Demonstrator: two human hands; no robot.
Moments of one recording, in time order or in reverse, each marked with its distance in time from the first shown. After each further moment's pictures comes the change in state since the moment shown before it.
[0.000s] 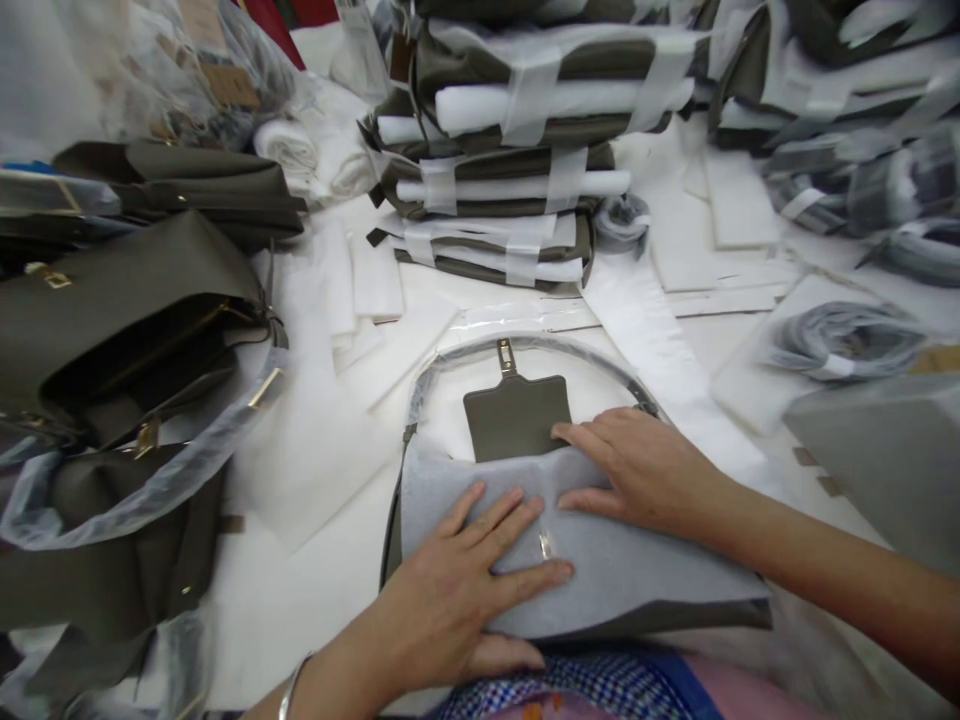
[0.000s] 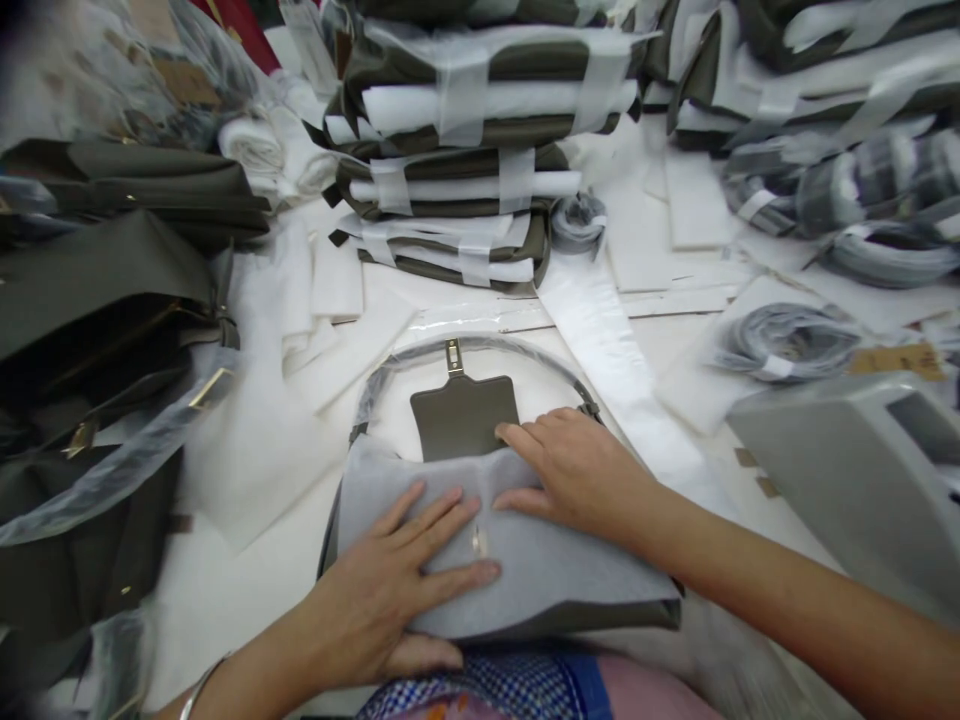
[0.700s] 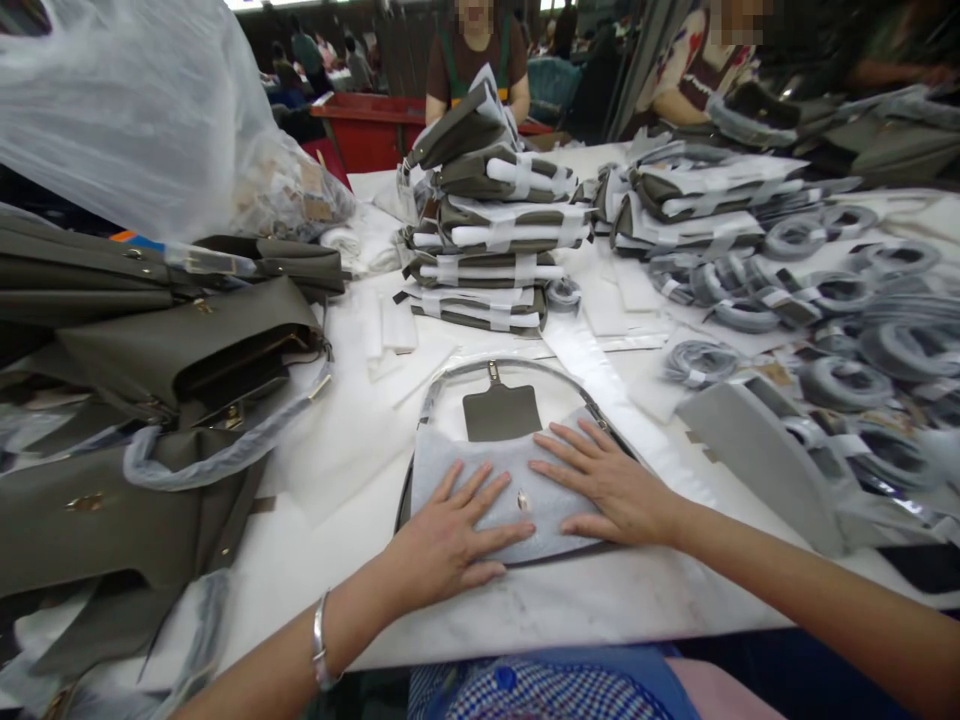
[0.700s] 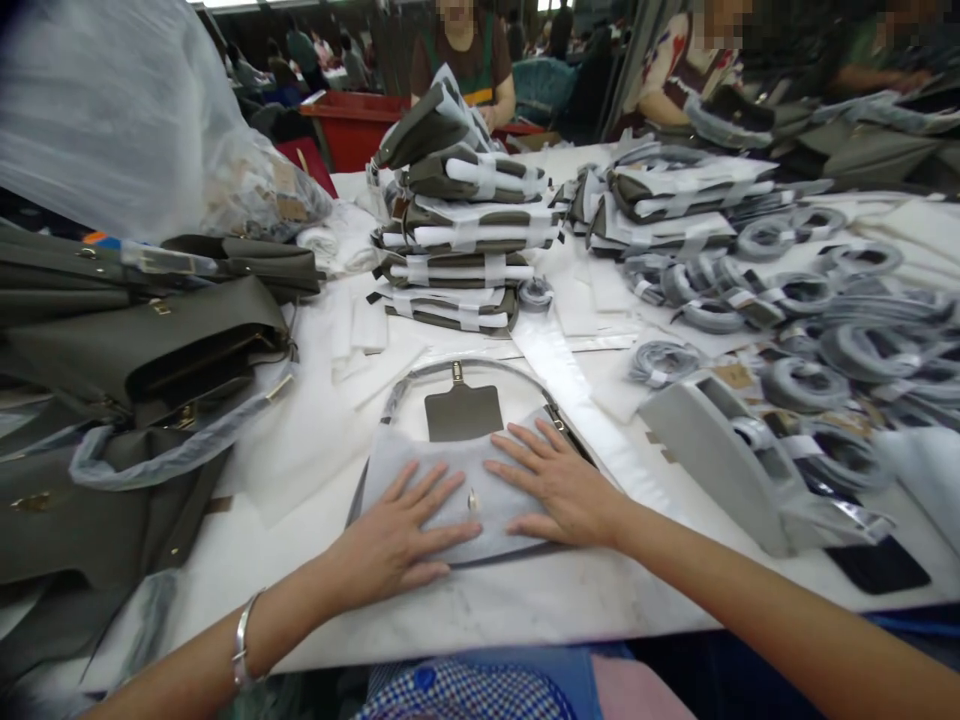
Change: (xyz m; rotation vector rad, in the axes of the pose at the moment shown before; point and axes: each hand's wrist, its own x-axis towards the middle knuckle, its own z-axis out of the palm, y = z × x) left_hand -0.024 0.014 0.014 0.269 0.053 0.036; right_hand -0.066 -0.034 0.004 -0.065 0.039 -0.139
